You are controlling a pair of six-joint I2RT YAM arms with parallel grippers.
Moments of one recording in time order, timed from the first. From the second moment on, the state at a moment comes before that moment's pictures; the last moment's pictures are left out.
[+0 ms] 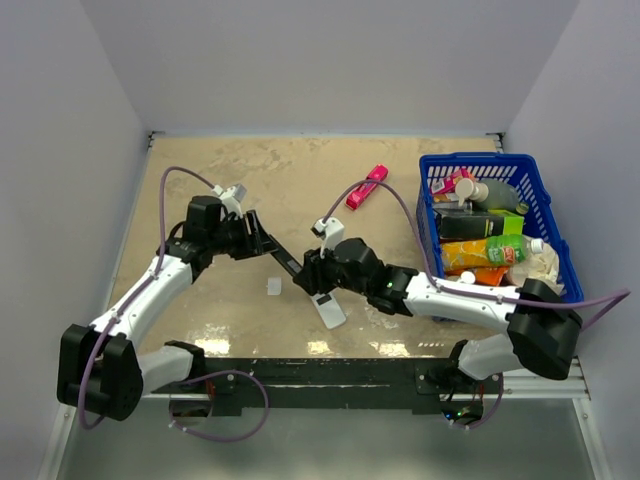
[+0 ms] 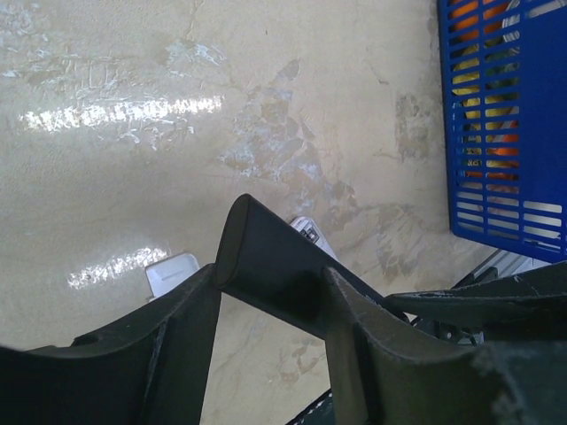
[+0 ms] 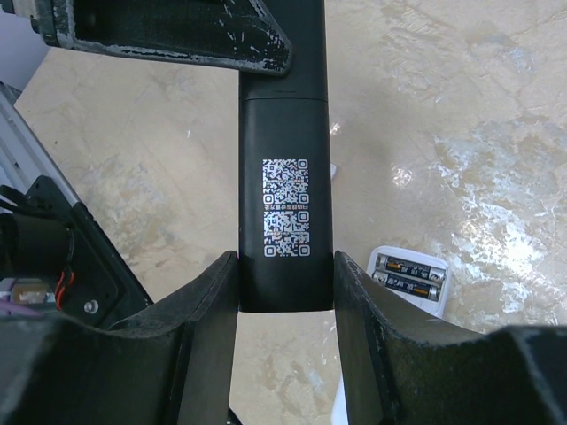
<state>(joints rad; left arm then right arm) -0.25 1.16 0.75 -0.29 0.44 -0.51 1.02 1.38 0.79 0.14 0.06 0.47</state>
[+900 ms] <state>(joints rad) -0.21 1.20 0.72 -0.19 0.64 -0.67 1.02 1.29 0.67 0.19 0.05 0.50</state>
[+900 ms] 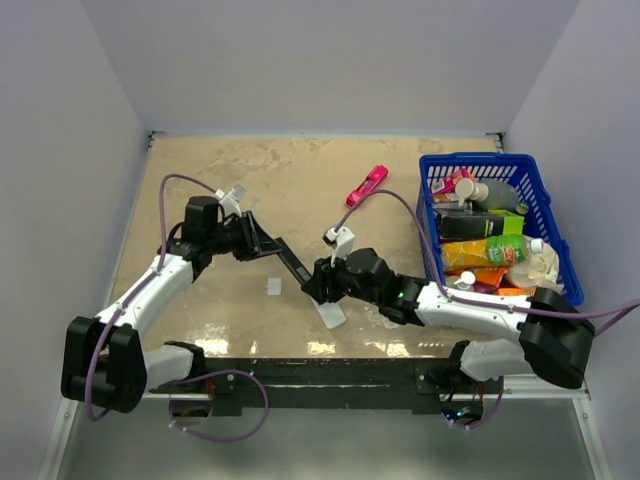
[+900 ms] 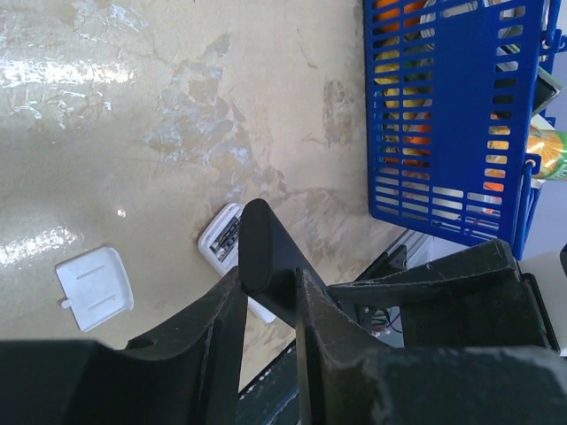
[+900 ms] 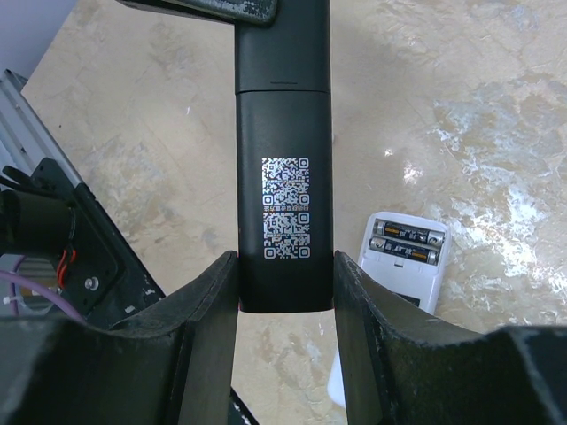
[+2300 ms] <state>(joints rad) -0.21 1.18 0.61 -0.11 0.68 -0.67 1.02 1.33 0.68 0.22 0.06 0.51</state>
